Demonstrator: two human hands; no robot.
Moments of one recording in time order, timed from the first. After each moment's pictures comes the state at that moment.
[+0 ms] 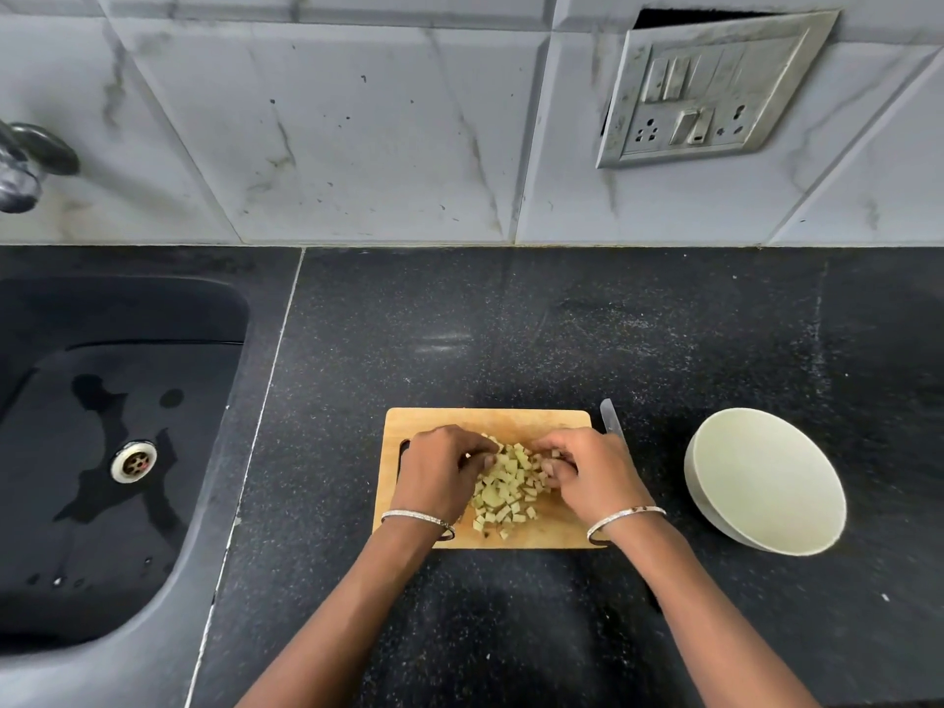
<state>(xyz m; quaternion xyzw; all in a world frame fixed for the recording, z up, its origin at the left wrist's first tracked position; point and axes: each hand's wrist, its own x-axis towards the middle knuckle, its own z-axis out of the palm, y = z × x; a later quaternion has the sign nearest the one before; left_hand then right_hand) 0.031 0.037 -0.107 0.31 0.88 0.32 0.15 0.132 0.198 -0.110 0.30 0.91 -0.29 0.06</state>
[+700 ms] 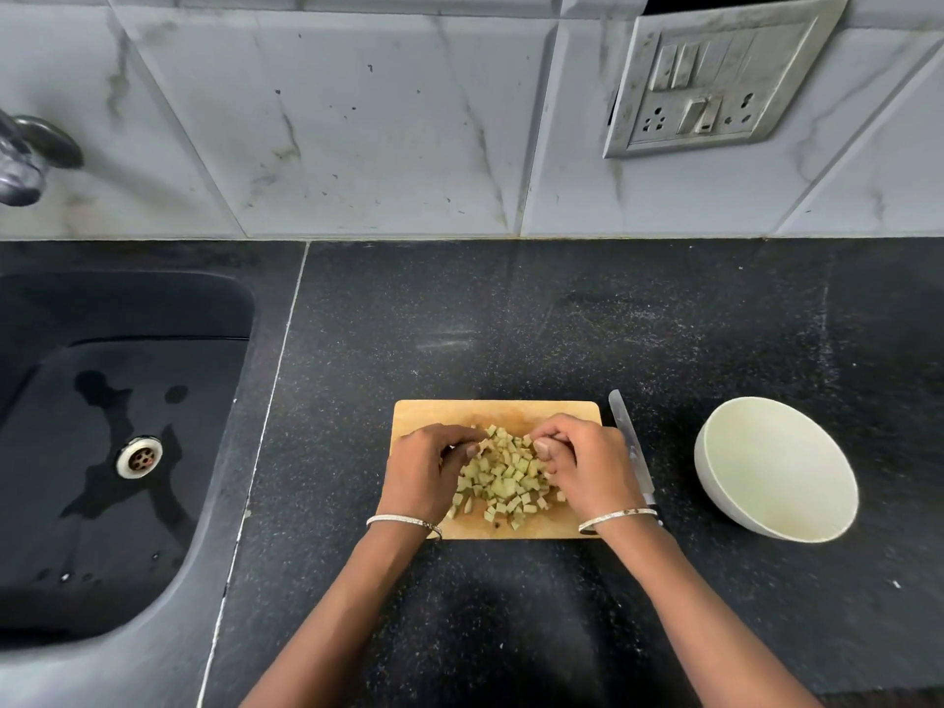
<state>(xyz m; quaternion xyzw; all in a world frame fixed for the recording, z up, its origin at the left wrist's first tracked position) 0.027 0.011 -0.118 0.28 0.86 0.40 0.14 0.128 0.177 -0.104 0.28 0.89 -0.35 -0.06</state>
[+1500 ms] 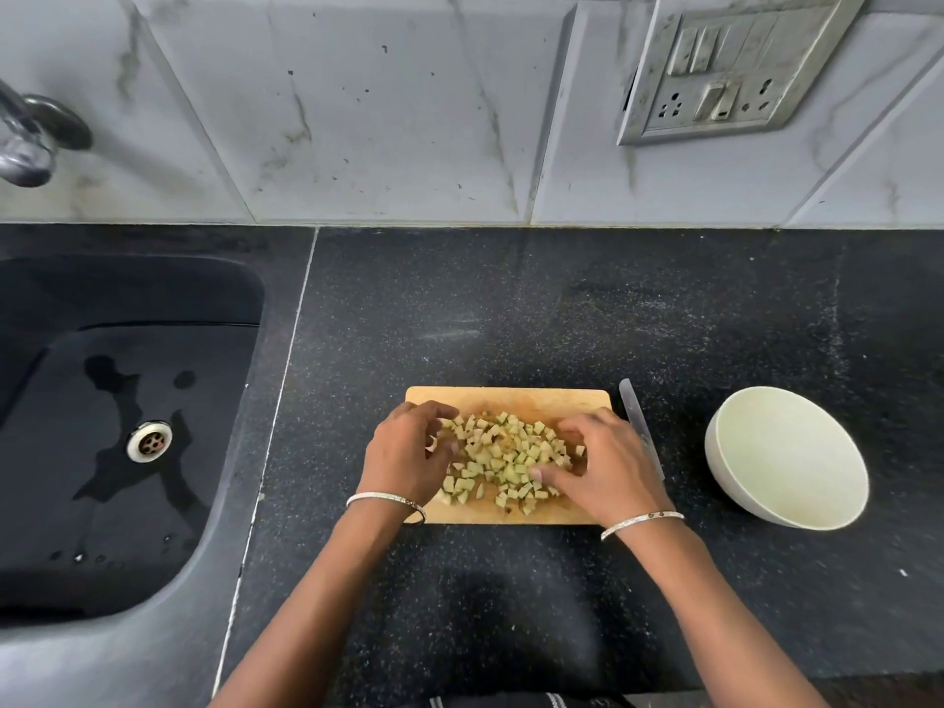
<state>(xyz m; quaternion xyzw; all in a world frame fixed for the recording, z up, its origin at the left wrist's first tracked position) 0.010 -0.013 -0.114 0.25 0.90 0.33 0.16 0.142 0.172 -0.093 0.26 0.94 -0.23 0.05</state>
